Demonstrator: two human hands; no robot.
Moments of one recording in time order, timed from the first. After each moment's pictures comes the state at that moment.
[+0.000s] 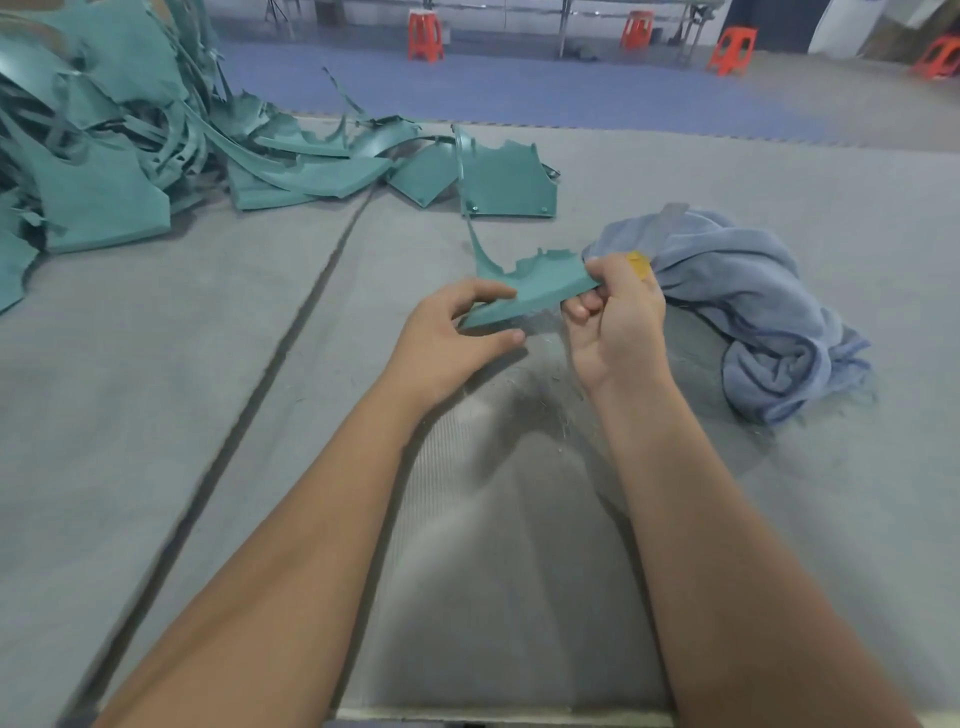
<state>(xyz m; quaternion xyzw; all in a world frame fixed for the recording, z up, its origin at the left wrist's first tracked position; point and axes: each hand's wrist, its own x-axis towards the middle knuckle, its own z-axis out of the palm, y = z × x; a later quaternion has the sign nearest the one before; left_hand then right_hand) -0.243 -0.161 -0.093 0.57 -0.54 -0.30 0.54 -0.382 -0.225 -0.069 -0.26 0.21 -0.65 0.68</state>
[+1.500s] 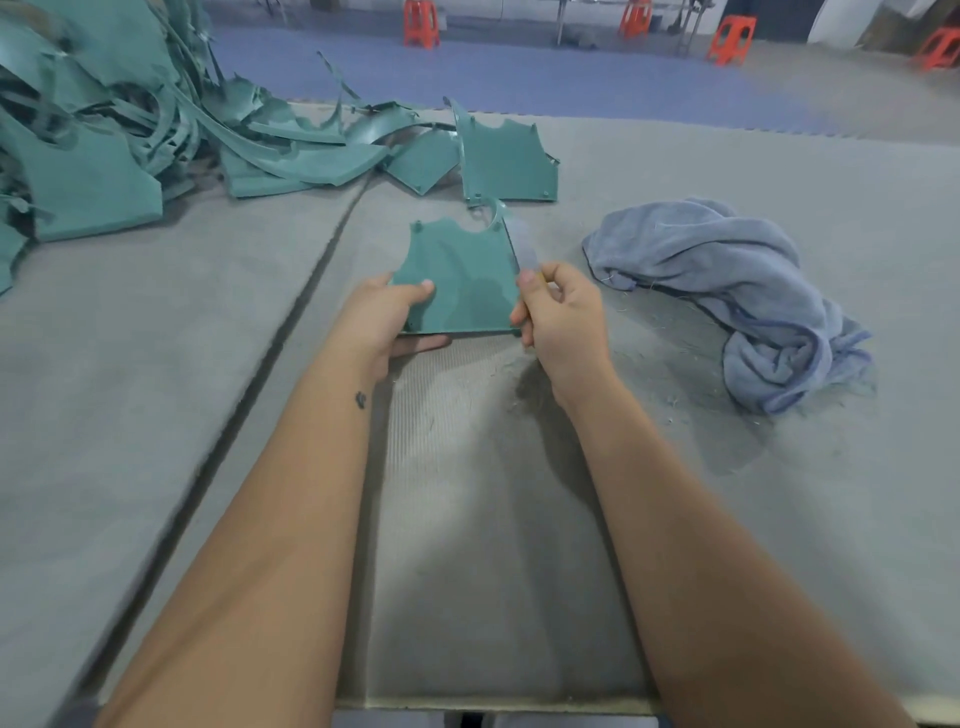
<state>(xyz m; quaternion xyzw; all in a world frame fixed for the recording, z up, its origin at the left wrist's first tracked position) -0.204 -0.171 -0.083 0.59 -0.27 -0.46 0.60 -0.364 -0.208 -0.090 -0.60 0.40 -0.50 0.48</state>
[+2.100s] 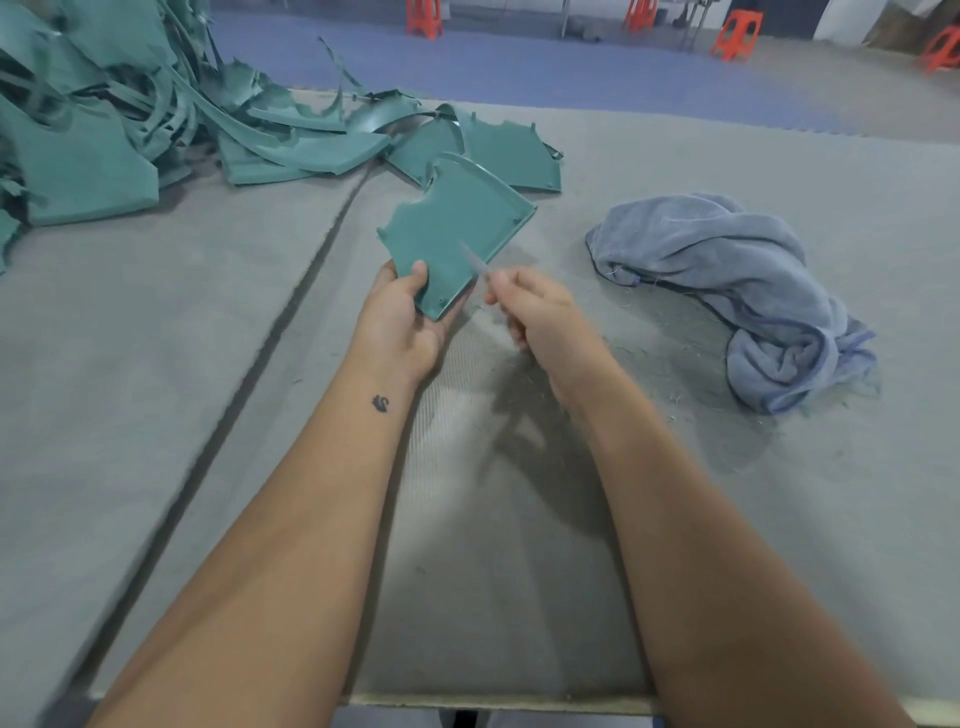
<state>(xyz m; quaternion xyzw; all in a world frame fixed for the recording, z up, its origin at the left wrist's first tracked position) -0.229 -0.182 -0.091 0.30 -0.08 -0.54 0.79 -0.363 -0.203 -0.084 -0.67 0.39 -0.36 0.53</state>
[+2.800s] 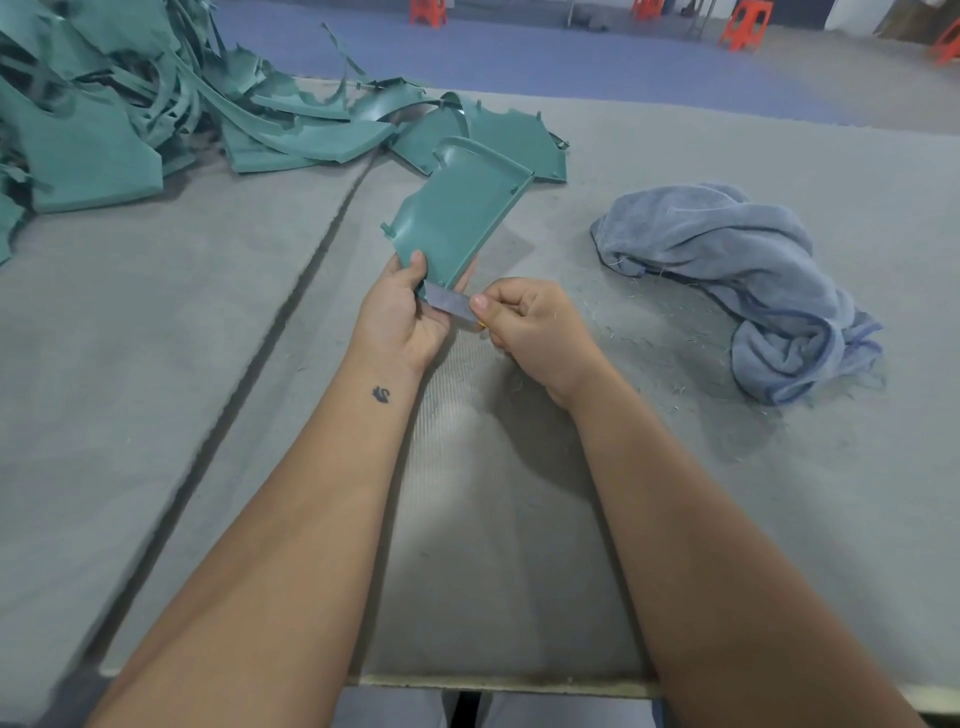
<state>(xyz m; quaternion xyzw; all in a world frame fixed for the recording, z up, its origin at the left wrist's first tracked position) -0.236 -0.171 -0.083 0.26 -0.06 -0.55 0.79 -0.359 -0.201 -0.099 -0.74 0.34 -0.35 0.46</state>
